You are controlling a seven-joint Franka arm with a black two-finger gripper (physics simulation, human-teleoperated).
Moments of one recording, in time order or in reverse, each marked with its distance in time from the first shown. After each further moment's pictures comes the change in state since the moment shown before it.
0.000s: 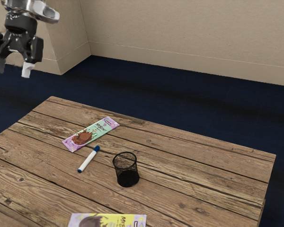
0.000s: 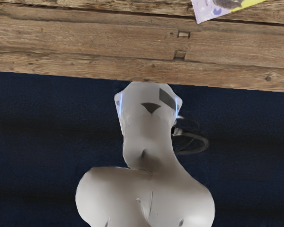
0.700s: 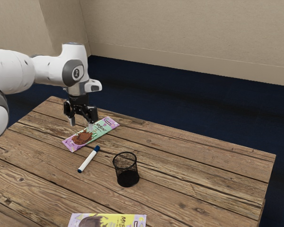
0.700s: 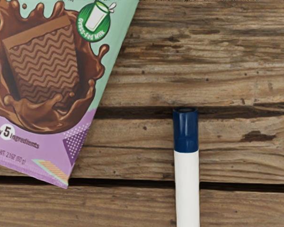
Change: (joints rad) arm 0.054 0.289 0.045 -0.578 -0.102 1.309 0.154
